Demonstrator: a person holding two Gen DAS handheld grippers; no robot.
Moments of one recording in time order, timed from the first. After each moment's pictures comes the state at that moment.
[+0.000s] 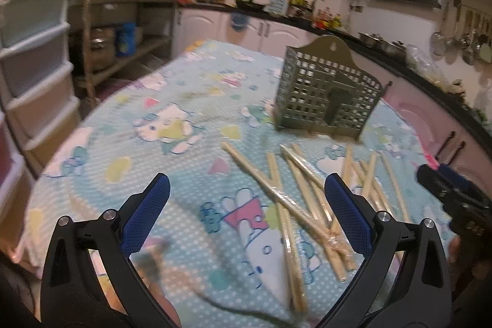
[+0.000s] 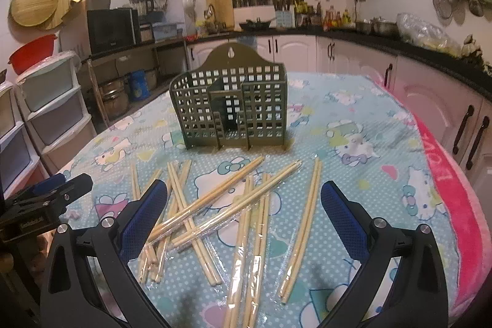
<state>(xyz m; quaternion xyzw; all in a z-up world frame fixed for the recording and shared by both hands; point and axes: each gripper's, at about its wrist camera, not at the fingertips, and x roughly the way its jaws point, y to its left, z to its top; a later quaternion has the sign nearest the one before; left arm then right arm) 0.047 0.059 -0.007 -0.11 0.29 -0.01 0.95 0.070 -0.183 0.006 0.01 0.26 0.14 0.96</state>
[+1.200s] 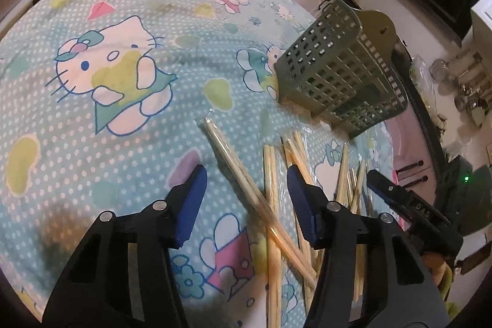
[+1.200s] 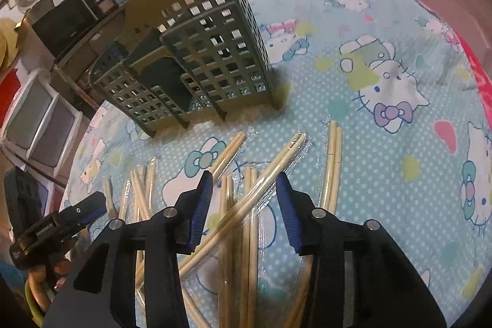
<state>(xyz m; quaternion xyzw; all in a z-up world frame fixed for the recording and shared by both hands) 0.152 0.103 -0.051 -0.28 0.45 -0.09 0.84 0.198 -0.208 -0.027 0.12 0.47 0.14 0.86</state>
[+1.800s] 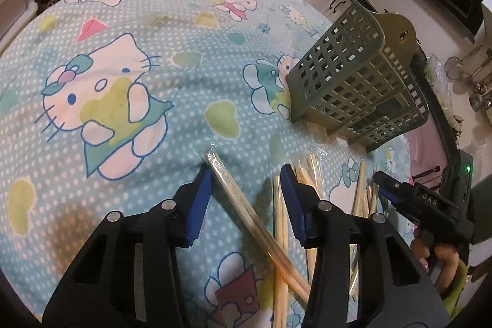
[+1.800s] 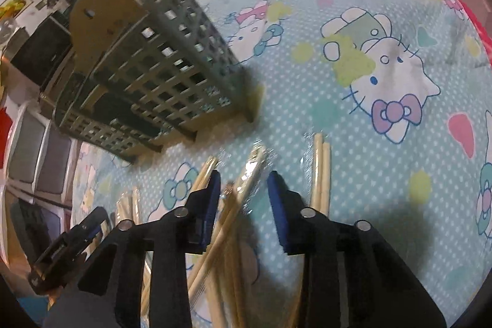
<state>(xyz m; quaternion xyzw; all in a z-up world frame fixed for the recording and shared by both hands) 0.181 0.100 -0.051 -0.25 0.46 -0.06 0.85 0.242 -0.230 -0.044 0.19 0.51 0.12 0.83</state>
